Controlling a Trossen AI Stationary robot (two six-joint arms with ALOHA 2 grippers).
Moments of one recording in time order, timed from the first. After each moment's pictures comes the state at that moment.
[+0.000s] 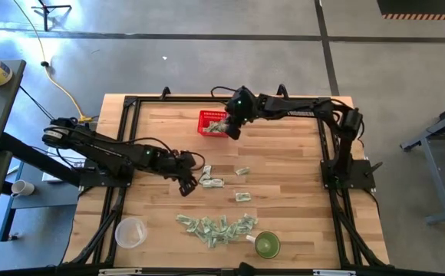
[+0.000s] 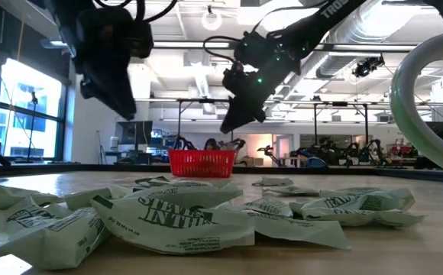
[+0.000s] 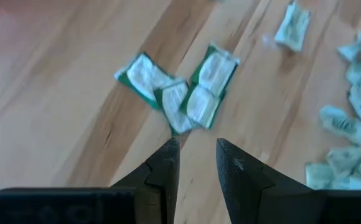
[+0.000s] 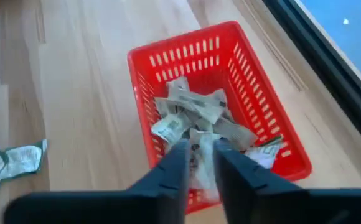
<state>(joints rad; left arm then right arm) -0.20 1.31 0.82 -0.50 -0.20 -0.69 -0.45 1.88 1.34 -0.24 -0.16 0.00</state>
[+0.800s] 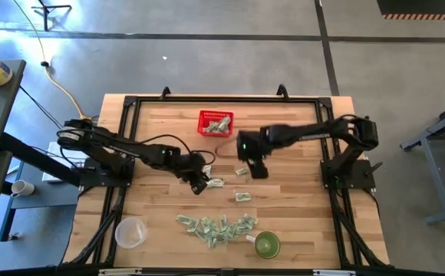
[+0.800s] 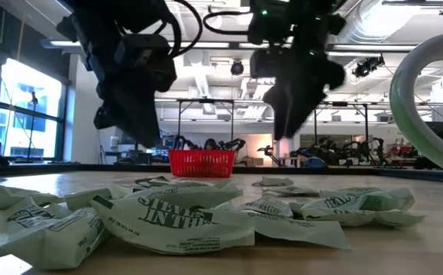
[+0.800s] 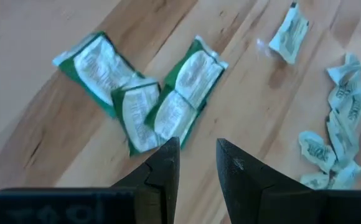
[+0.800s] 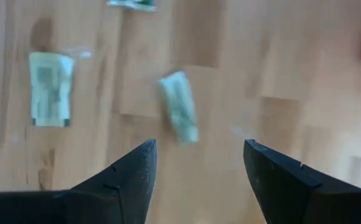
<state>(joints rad) -0.10 1.49 0.82 -0.30 0.03 -0.79 -0.10 1.71 1.19 -0.70 -0.05 -0.20</state>
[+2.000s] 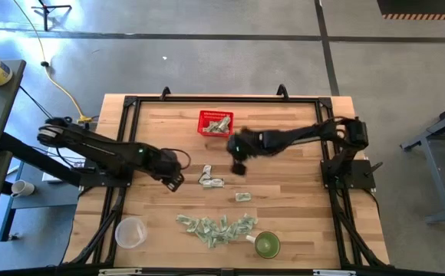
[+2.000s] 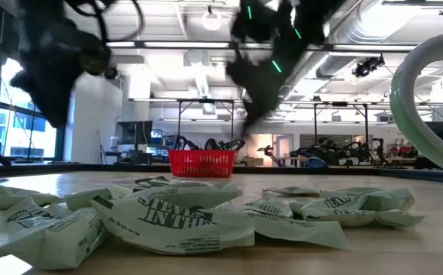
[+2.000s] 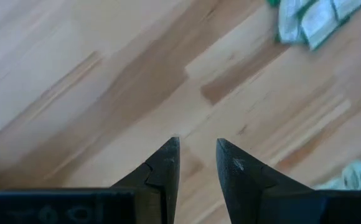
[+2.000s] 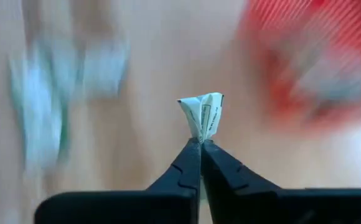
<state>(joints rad) -0.23 1.22 0.82 -0.95 -0.12 -1.13 -0.10 1.80 1.23 -0.37 0.17 0.10</state>
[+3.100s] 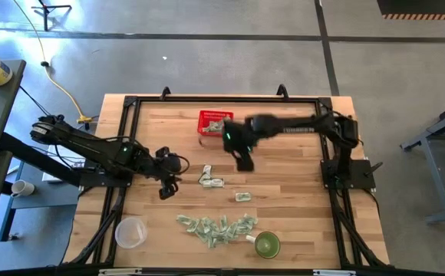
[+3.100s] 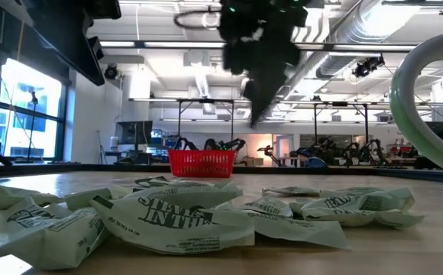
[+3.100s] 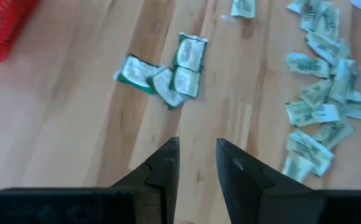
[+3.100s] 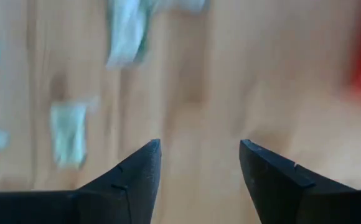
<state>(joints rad) -0.29 1.08 0.82 -0.69 -0.23 -0.47 -0.13 1.87 1.50 -0.90 -0.13 -0.16</state>
